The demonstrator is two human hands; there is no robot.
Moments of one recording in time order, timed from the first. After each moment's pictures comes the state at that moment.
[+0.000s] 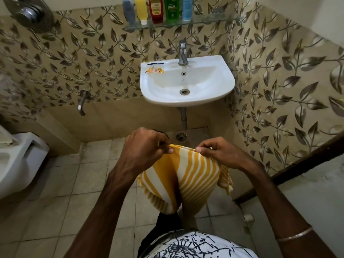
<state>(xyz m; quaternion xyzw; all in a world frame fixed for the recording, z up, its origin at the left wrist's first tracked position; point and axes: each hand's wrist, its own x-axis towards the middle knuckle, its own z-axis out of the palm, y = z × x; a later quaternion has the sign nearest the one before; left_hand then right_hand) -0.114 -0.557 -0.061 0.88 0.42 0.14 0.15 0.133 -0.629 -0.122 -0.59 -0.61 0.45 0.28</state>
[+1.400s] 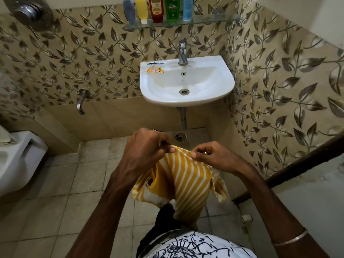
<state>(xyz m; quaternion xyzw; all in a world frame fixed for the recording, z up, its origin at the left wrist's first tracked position) -0.113 -0.556 -0.072 0.88 0.41 0.18 0.17 0.116 -0.633 -0.123 -0.59 -0.58 0.49 0.26</state>
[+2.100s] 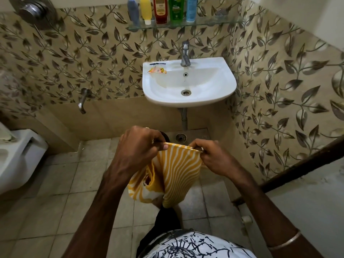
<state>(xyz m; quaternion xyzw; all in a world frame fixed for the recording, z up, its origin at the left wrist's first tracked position) -0.137 -0.547 -0.070 0.88 0.40 0.20 0.15 0.095 -0.628 -0.129 -0.65 -0.62 0.34 0.28</state>
